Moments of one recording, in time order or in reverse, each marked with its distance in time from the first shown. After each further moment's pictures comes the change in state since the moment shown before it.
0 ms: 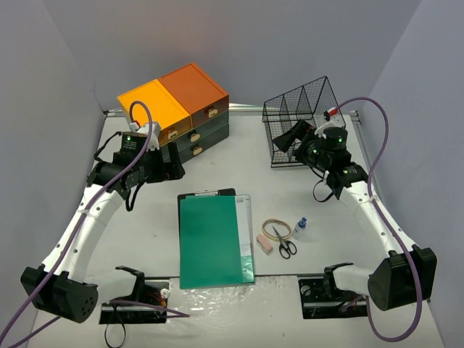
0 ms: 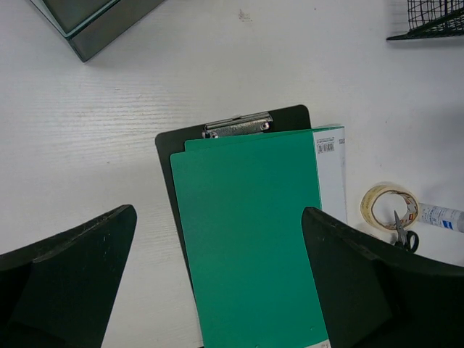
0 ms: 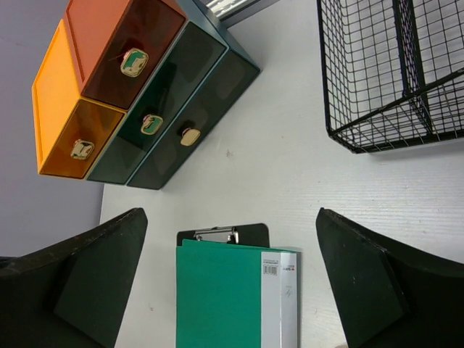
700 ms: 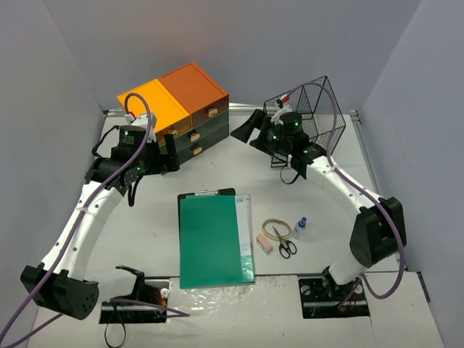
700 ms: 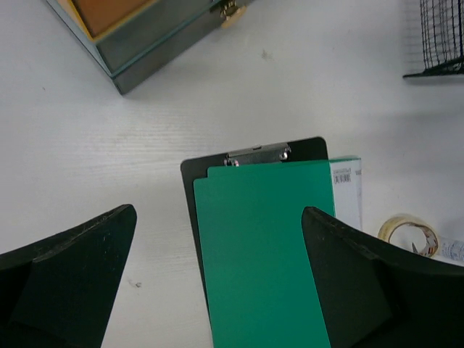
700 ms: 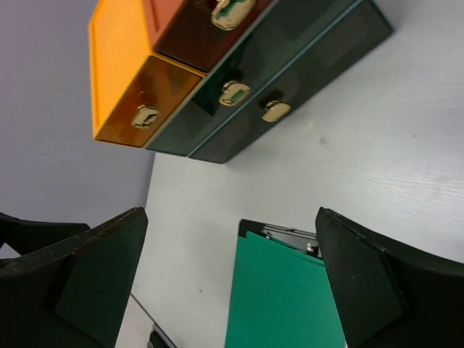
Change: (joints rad) left arm 0.000 0.014 0.047 0.031 -0.097 0.027; right arm 0.218 0.323 0.222 0.119 -0.052 0.089
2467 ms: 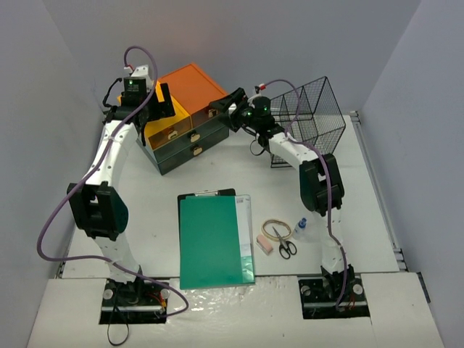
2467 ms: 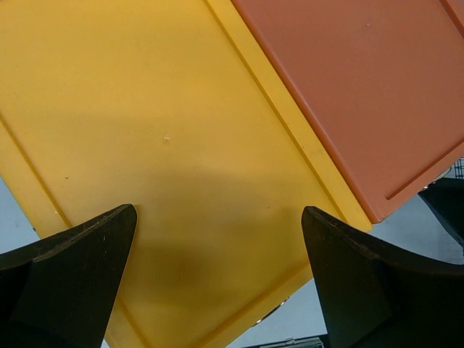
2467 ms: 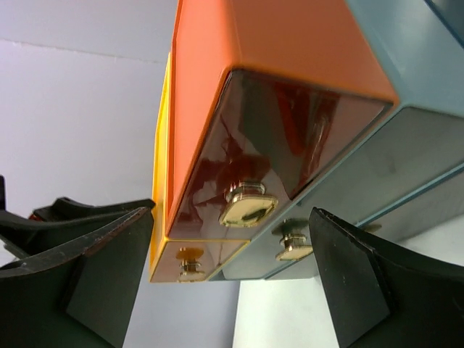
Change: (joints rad) left arm 0.179 0.648 0.565 0.226 -0.009 0.079; right arm -0.005 0.729 0.595 0.369 -0.106 0.422
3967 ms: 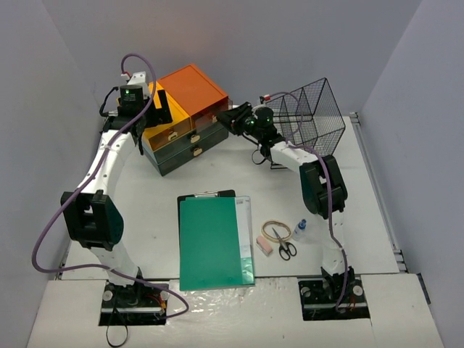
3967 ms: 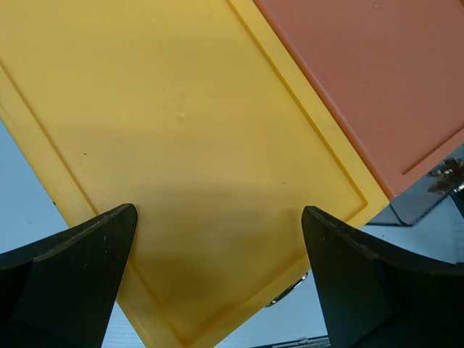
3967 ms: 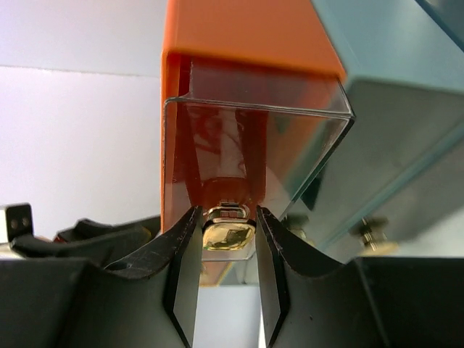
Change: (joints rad) left arm 0.010 -0.097 -0.166 0.100 -0.005 0.026; right arm 0.001 -0.023 -0.158 0.170 0.033 0.111
